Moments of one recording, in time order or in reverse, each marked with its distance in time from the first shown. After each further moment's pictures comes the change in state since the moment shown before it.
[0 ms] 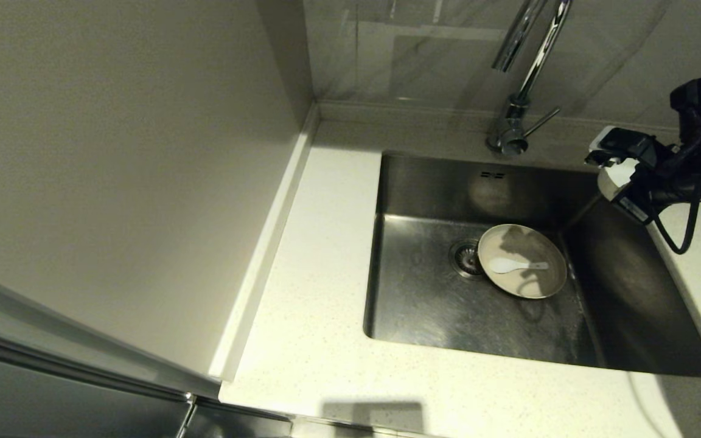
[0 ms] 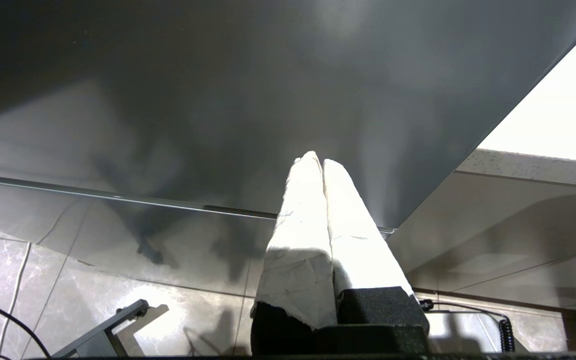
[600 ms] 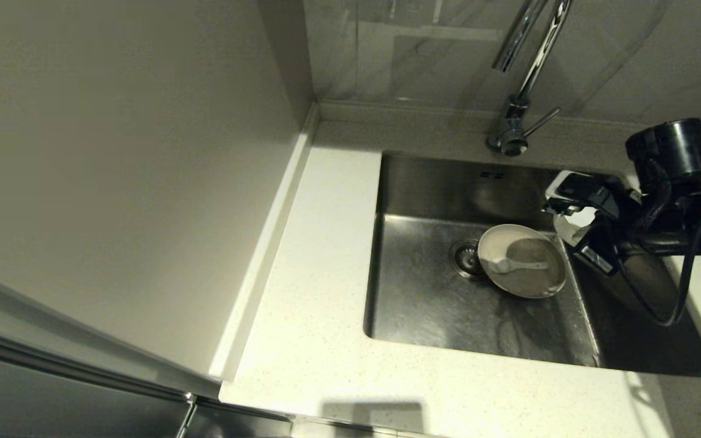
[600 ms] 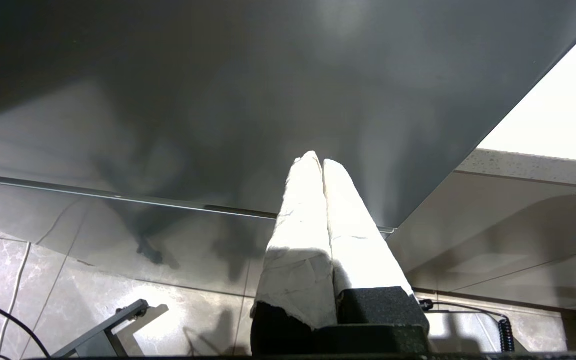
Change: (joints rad) left arm 0.000 0.000 0.000 0.000 0.000 0.000; right arm 0.208 -0.137 0.355 -0.140 -0.065 0.081
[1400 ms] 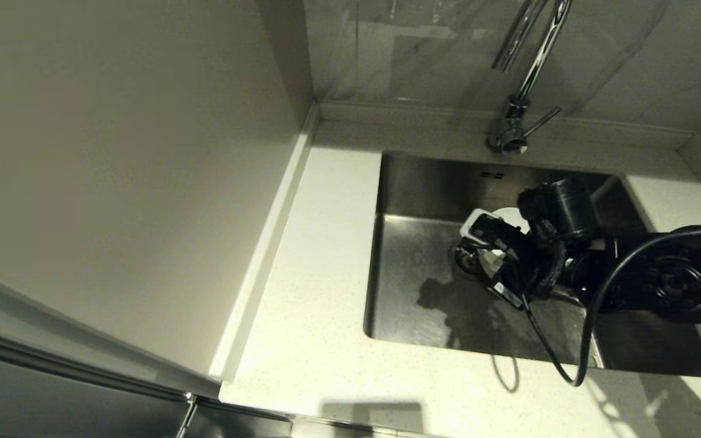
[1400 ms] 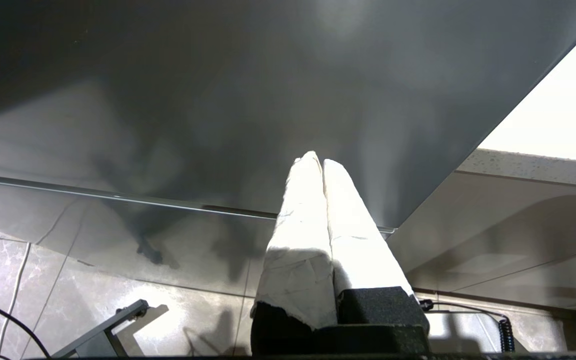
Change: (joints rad) left arm 0.000 0.000 0.000 0.000 0.001 0.000; right arm 0.330 0.099 0.133 -0.214 -0.167 0.149
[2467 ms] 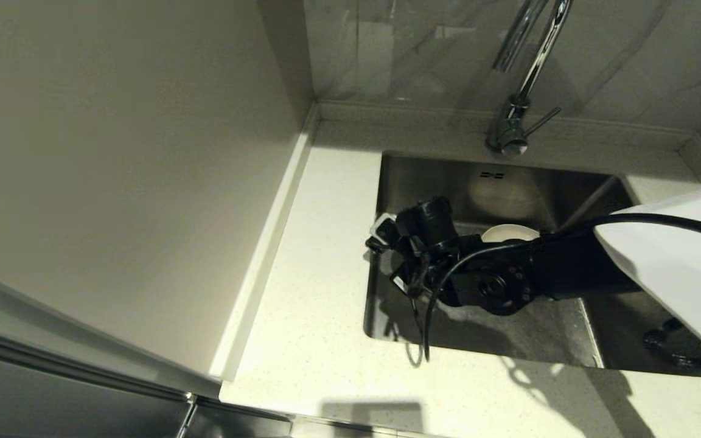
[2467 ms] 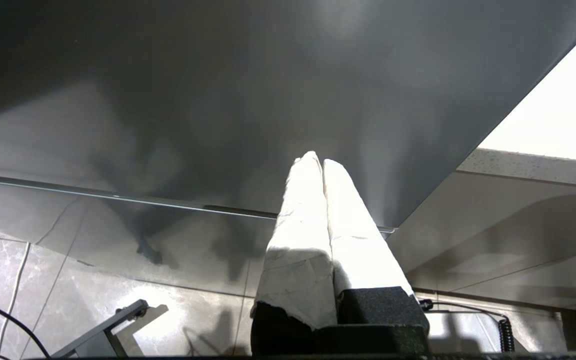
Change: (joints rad) left arm 0.000 0.000 0.000 0.000 -0.001 0.000; right arm 0.158 0.398 -0.401 -0.077 -0.046 0.144
